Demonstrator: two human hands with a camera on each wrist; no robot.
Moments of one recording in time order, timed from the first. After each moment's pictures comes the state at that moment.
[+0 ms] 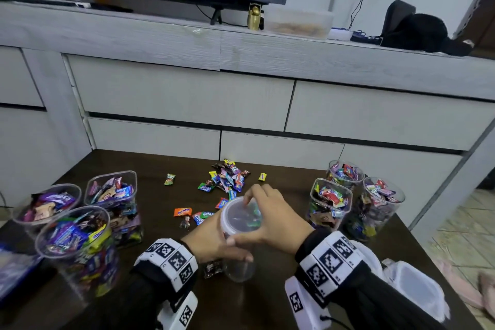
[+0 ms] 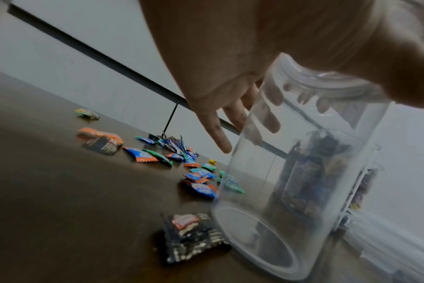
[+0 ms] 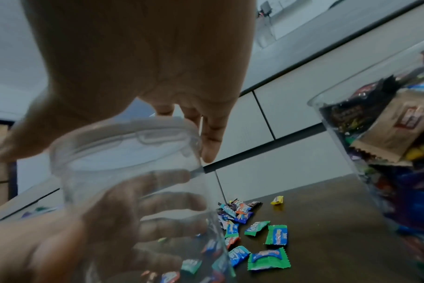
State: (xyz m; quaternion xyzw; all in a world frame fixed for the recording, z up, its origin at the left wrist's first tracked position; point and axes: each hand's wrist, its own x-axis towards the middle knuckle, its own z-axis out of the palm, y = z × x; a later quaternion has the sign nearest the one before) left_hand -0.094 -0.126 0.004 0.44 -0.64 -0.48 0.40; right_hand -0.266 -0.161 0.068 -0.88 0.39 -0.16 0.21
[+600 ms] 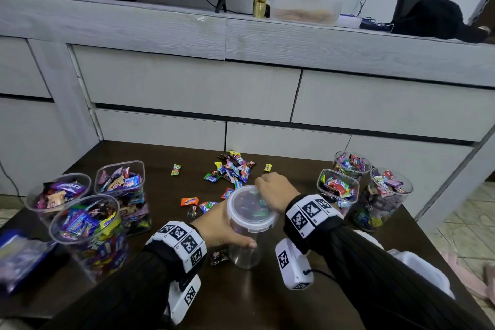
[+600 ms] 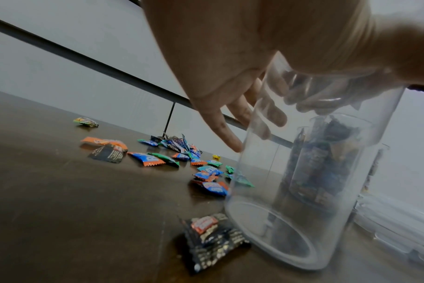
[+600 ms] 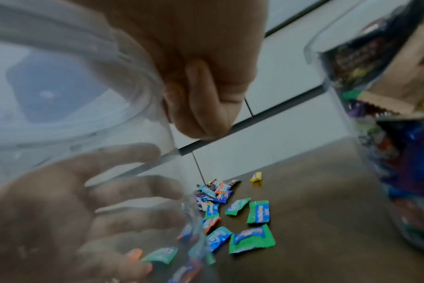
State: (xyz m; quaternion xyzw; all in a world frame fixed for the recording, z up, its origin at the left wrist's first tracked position) left_hand -0.087 -0.140 -0.012 0.47 -0.63 -0.48 0.39; right_hand -0.240 -0.207 0.064 -0.79 0.54 -0.12 0.27
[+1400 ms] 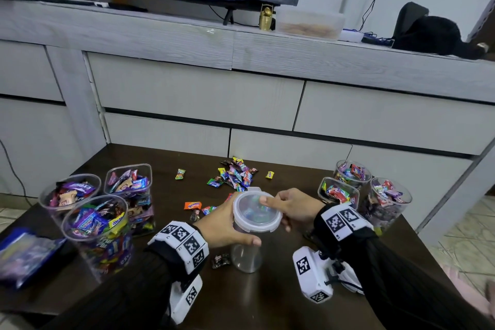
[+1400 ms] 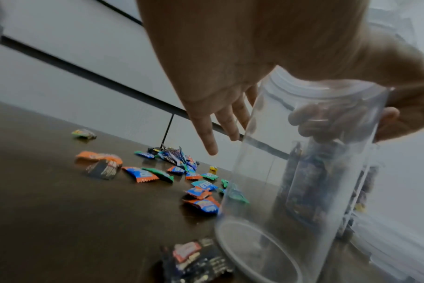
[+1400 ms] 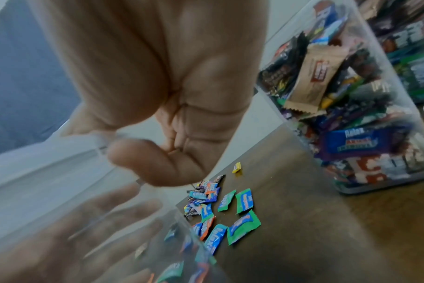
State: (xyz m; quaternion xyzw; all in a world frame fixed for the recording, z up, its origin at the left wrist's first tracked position) left_hand -0.089 -0.130 0.013 0.48 -0.68 -0.43 0.35; right_hand -0.279 -0.207 0.052 -0.69 0.48 -0.14 0.53
